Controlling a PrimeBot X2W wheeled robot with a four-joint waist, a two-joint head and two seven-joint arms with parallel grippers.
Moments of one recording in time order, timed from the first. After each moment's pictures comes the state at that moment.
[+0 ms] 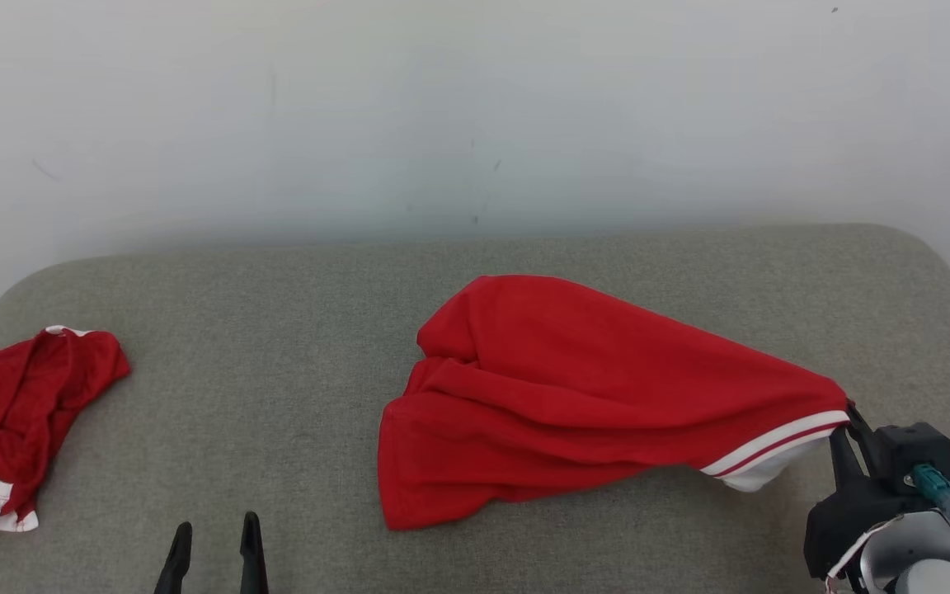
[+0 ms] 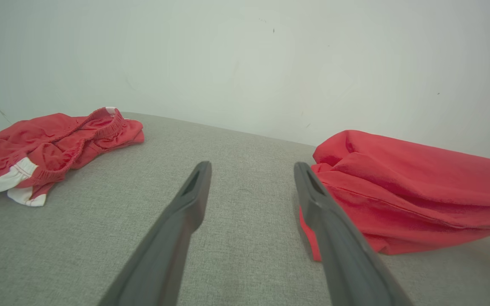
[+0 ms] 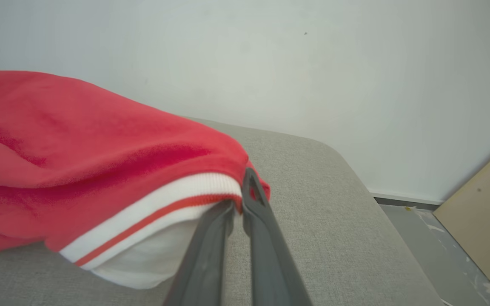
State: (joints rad) left arm 0.15 0.05 -0.03 0.04 -0.26 0.01 -0.26; right arm -0.21 -0.14 -0.14 0.40 -0.14 0.13 -0.02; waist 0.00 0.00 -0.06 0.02
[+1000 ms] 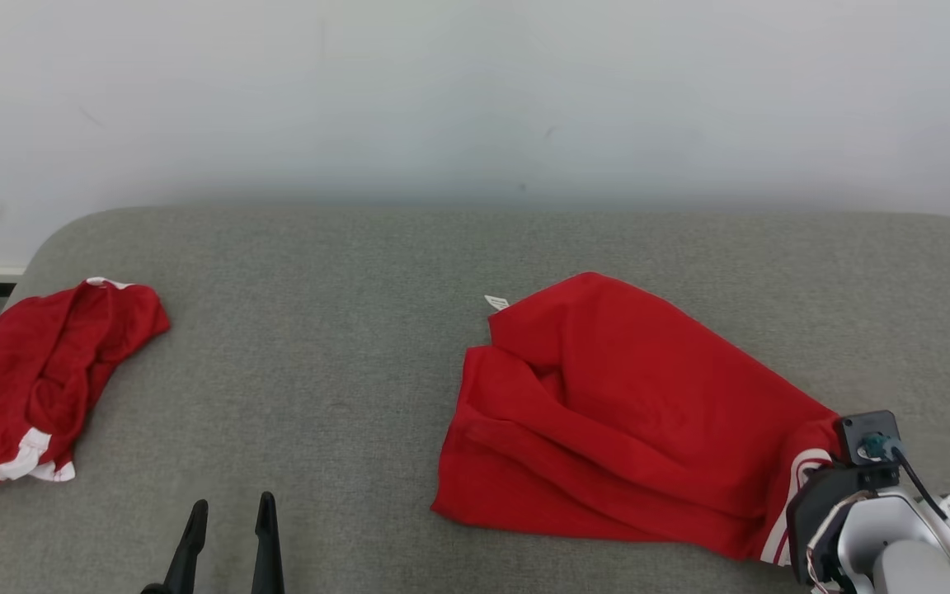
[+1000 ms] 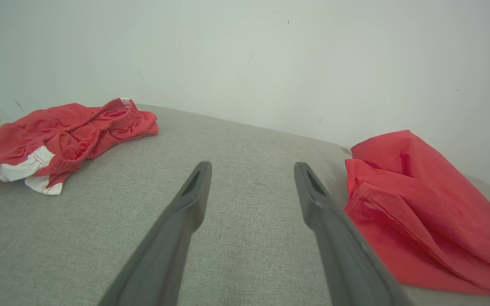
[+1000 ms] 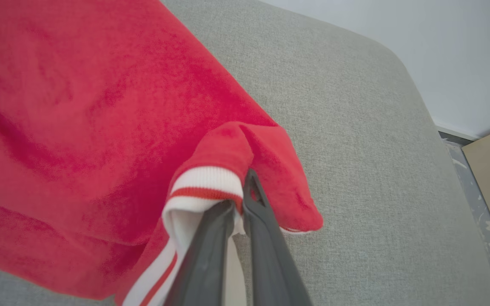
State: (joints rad) left arm 0.10 0.05 -0.05 0.06 -0.25 -0.01 -0.26; right arm -0.25 -0.12 -0.14 0.46 -0.18 0.13 0.32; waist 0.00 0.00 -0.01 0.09
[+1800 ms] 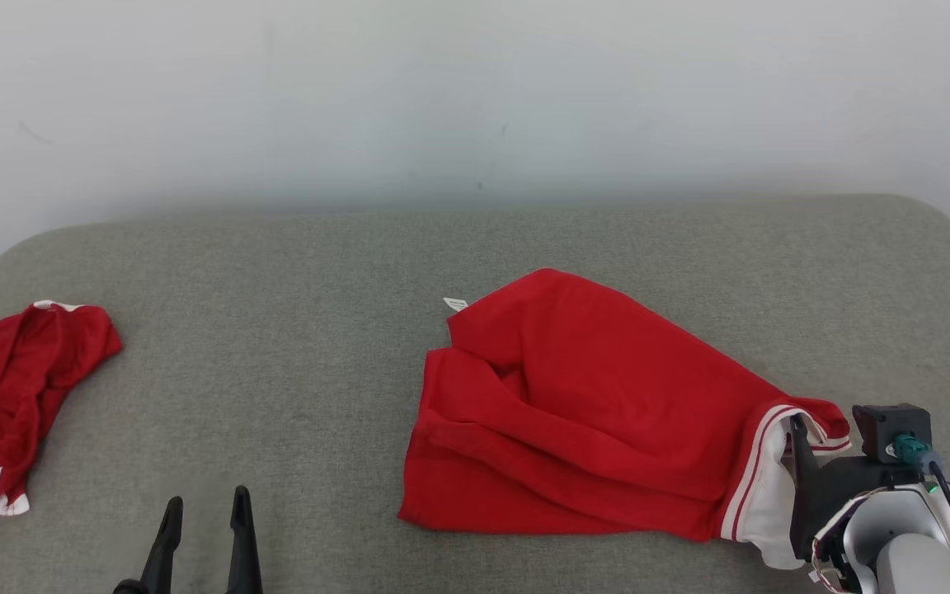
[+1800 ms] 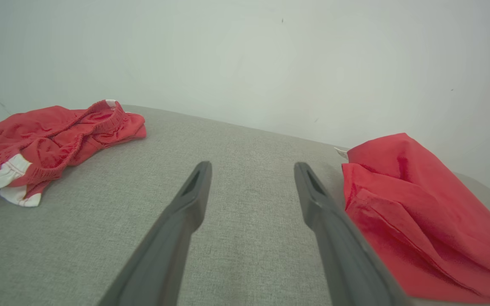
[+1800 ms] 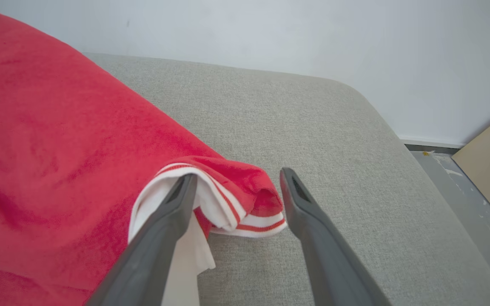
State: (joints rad) left arm 0.09 0.05 -0.01 0.08 -0.27 -0.02 -0.26; right arm -0.30 -0.09 -0.20 0.53 -0.15 0.13 0.07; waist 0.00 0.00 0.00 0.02
